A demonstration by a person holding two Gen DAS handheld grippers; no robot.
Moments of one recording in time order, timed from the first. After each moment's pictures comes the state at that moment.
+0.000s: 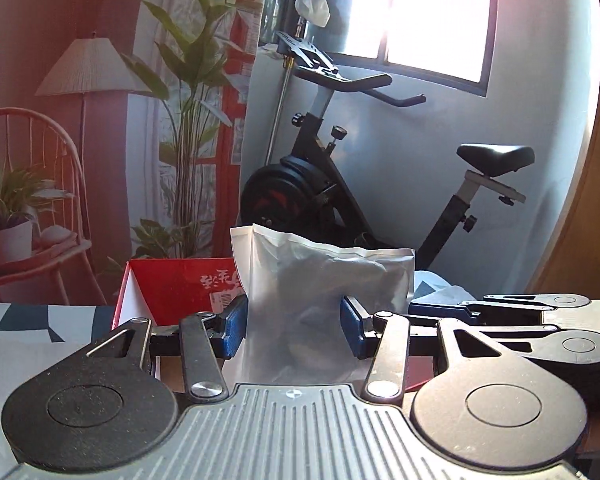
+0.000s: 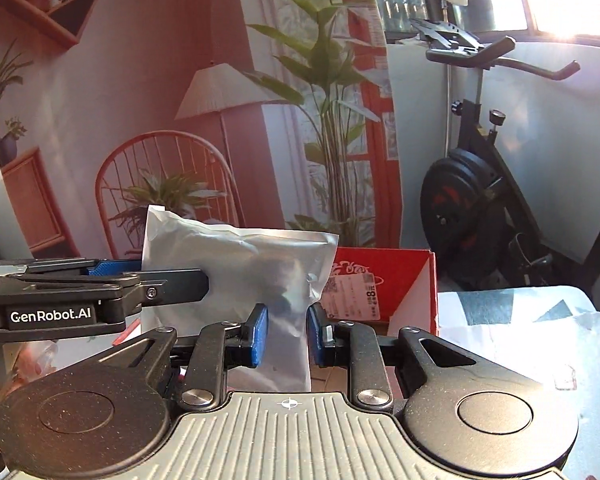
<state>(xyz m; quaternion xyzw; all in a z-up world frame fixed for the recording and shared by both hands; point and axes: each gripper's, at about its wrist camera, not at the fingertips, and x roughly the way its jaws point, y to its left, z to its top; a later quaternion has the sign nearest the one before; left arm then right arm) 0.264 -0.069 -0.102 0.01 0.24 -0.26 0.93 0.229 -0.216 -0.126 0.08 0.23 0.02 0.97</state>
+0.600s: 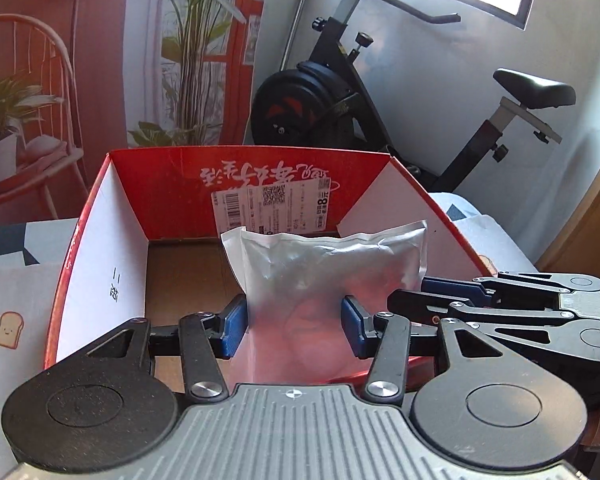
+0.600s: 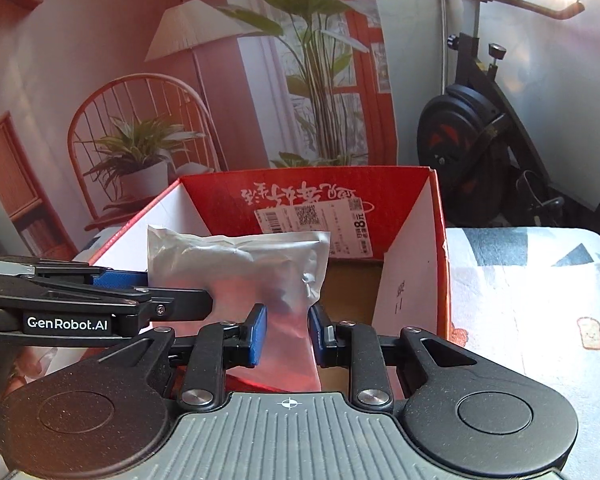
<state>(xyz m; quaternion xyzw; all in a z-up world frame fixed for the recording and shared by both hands) 0.310 -0.070 -0.162 0.02 0.37 -0.25 0.89 0.270 -0.232 -0.192 0.10 0.30 0.02 0.95</state>
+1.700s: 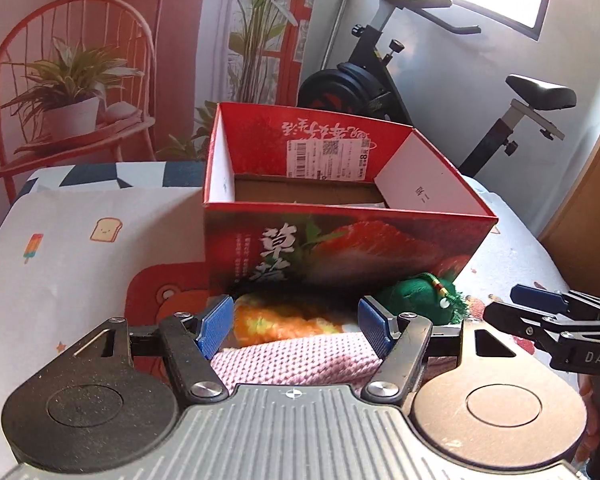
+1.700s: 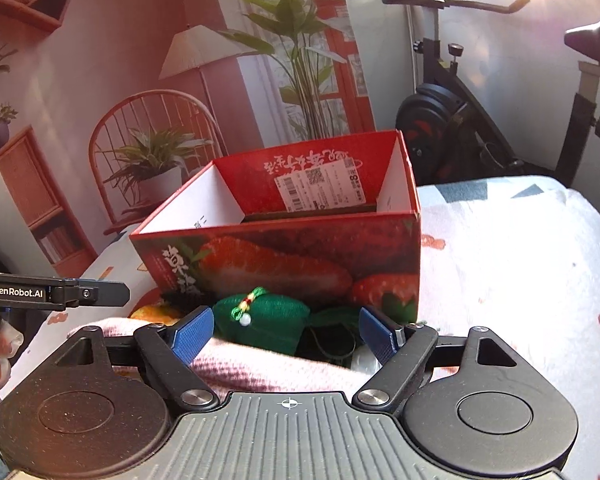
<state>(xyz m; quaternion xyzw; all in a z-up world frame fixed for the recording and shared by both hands) 0.205 0.021 -0.153 0.00 0.38 -0.20 0.91 0.119 -0.183 -0.200 0.14 0.27 -0.01 0.95</state>
